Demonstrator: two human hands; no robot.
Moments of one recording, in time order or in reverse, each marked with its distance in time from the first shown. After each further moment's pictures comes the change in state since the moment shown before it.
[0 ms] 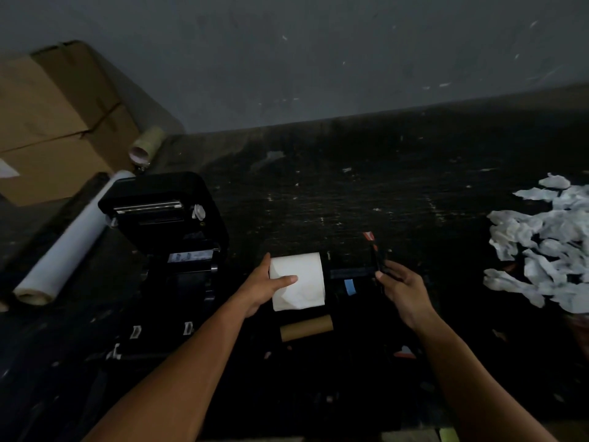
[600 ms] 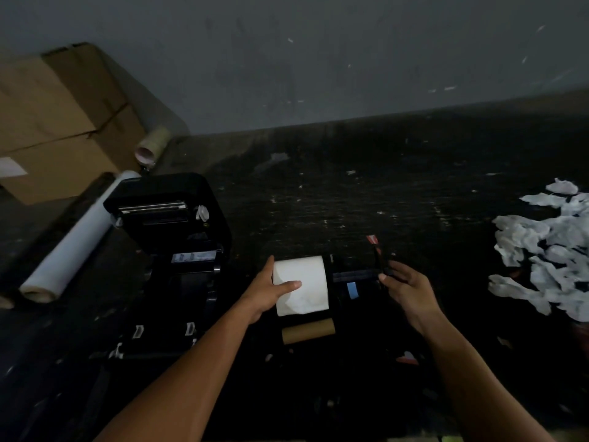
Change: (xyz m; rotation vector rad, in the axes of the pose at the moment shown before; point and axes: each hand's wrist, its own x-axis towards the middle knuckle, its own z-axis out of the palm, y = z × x) left_hand -0.005 -0.005 0.002 0.023 0.013 0.016; right_hand -0.001 -0.008 -0.003 -0.075 -0.012 -0.037
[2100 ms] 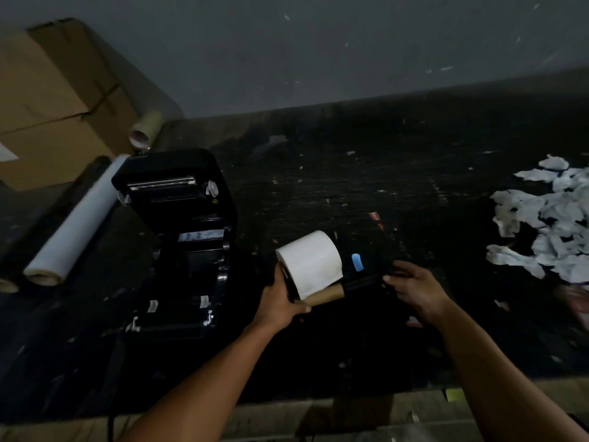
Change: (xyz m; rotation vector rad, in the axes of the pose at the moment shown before) left_hand -0.046 -0.050 0.021 0.383 0.099 0.032; right_hand -0.037 0.019 -0.012 -0.086 -0.116 0.194
